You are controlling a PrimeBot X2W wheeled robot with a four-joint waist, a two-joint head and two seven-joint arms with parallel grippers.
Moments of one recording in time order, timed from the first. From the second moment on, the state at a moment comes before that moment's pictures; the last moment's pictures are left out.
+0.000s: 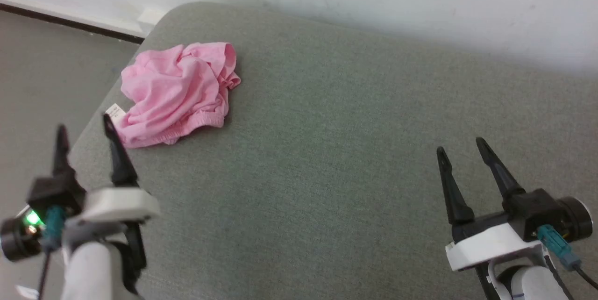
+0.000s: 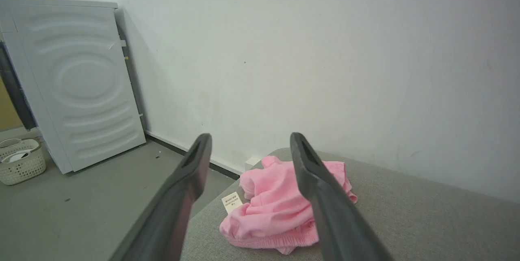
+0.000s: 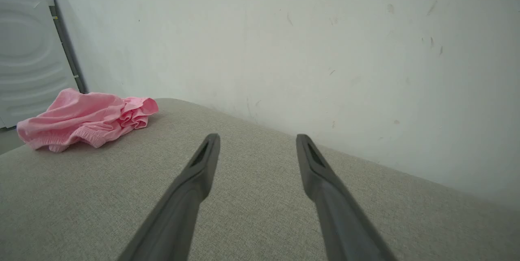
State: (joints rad) left arm -0.15 0.07 0.13 0.00 -0.06 0.19 -0.17; right arm -0.03 -0.05 0.05 -0.02 0.00 0.13 -0.17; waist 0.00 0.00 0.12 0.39
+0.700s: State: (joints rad) left arm -0.76 0.32 0.15 0.70 -0.09 -0.04 -0.08; right arm -0.17 -0.05 0.10 -0.16 -0.07 0.13 -0.22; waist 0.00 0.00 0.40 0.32
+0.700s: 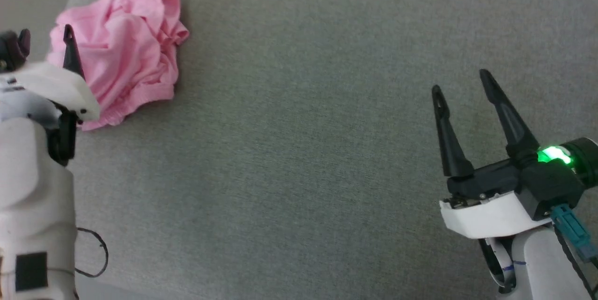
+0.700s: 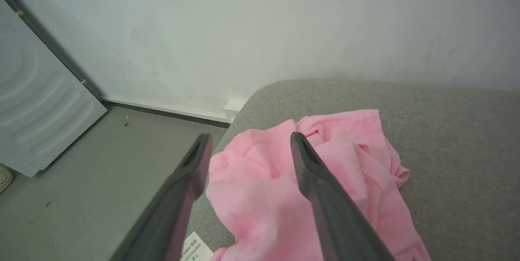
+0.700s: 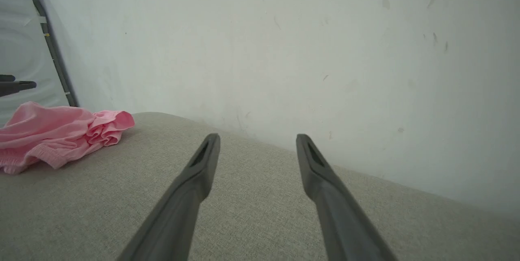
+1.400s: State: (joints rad) left arm -1.01 0.49 -0.17 0.95 -0.48 -0.12 0.56; right arm -0.21 -0.09 0.16 -0.18 -0.08 0.13 -0.26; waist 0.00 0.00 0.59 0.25
